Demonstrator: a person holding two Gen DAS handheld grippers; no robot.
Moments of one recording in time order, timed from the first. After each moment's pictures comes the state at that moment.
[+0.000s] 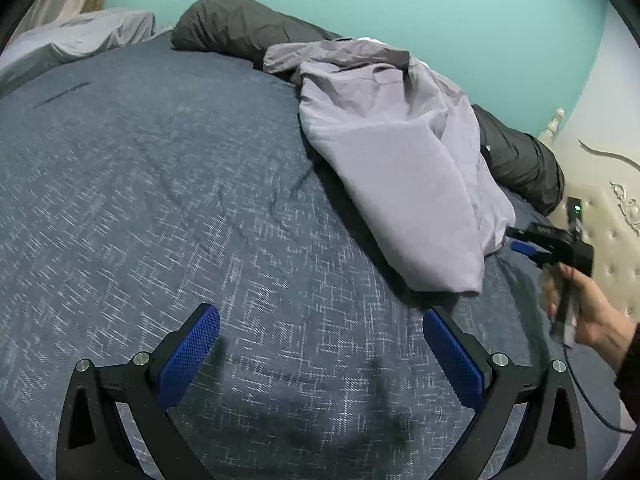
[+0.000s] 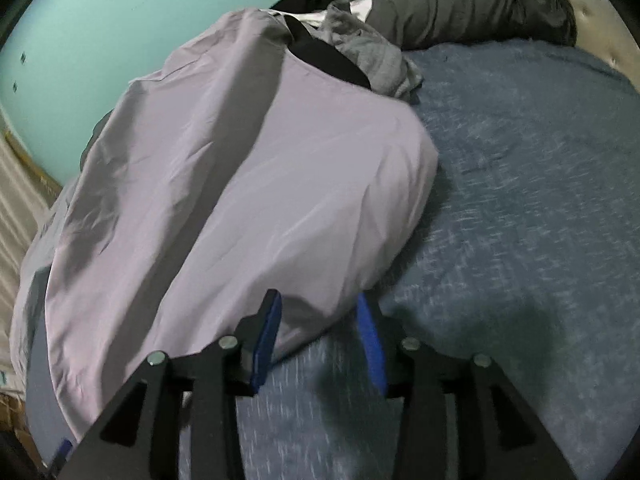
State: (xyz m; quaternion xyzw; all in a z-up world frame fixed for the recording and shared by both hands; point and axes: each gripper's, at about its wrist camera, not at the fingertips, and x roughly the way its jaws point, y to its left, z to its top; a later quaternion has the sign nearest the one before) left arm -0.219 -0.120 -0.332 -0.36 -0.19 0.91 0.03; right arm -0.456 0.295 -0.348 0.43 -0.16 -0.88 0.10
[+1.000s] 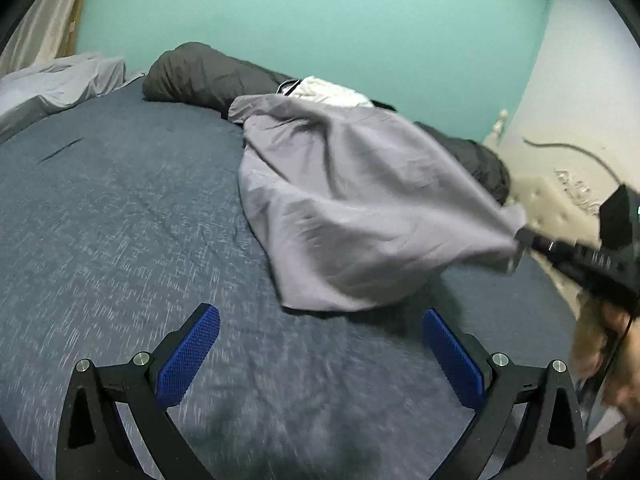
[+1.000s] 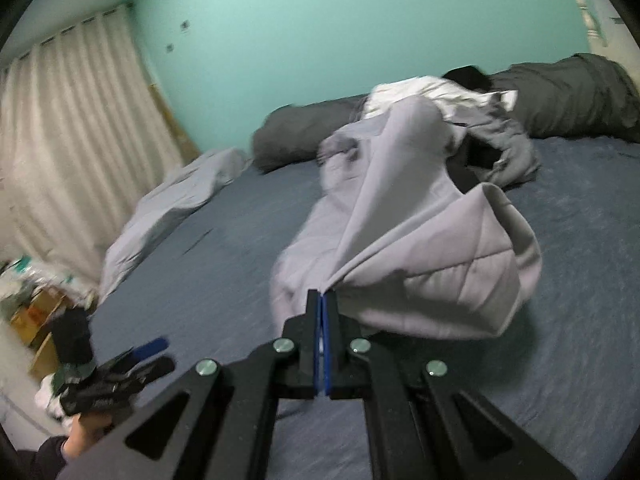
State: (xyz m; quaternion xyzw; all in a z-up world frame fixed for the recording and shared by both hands) left arm -0.098 -0.098 -0.226 -0.30 -0.16 0.94 0.08; right arm -0.191 0.198 -0.198 0.33 -0.10 -0.88 0.33
